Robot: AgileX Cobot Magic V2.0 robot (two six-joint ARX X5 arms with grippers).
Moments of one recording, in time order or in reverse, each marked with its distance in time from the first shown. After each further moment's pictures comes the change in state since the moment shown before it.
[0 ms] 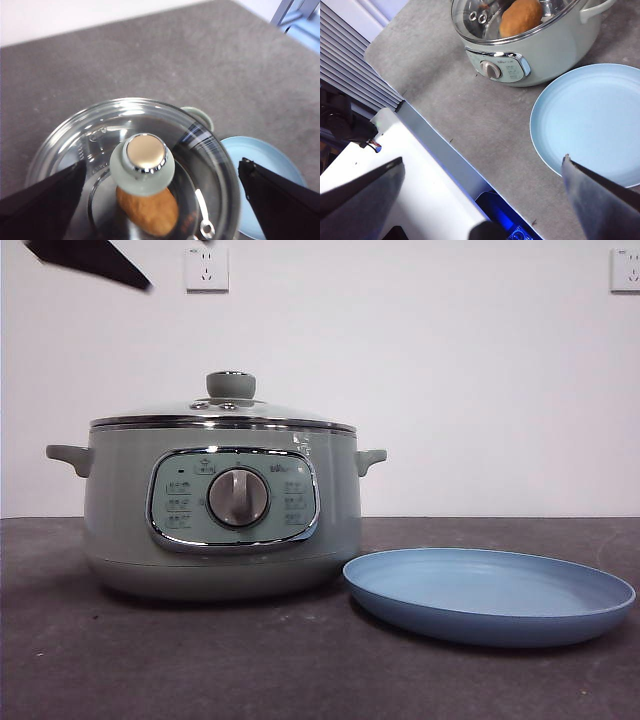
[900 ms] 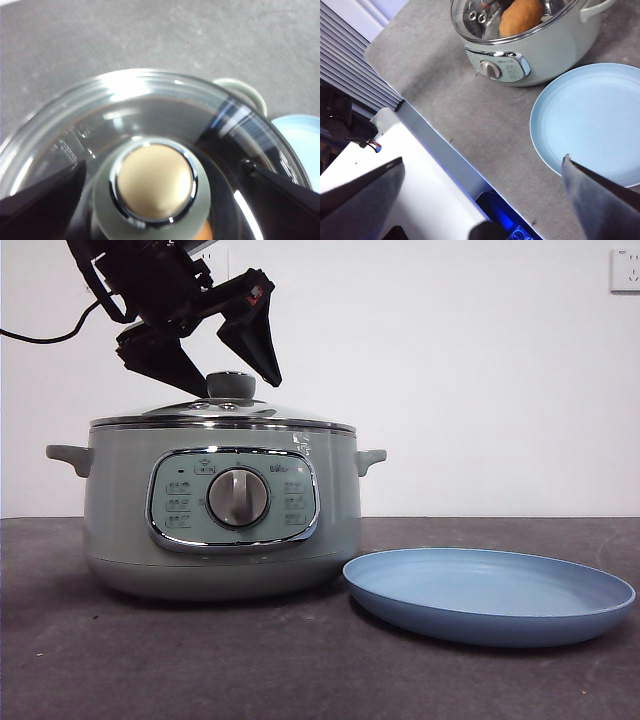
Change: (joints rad) left arm -0.112 0.261 0.004 0.140 -0.185 0.029; right arm 0.000 0.002 0.000 0.000 0.000 0.000
